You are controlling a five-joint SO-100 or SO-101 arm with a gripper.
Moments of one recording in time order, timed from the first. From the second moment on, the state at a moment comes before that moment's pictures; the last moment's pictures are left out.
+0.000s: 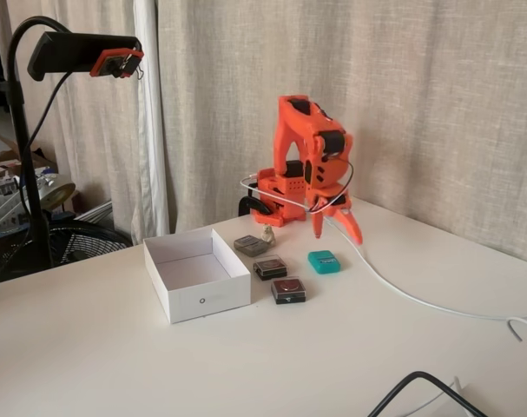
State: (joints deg) arm 15.3 89.5 105.4 83.8 -9.4
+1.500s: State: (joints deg) arm 15.4 78.8 107.8 72.2 -11.4
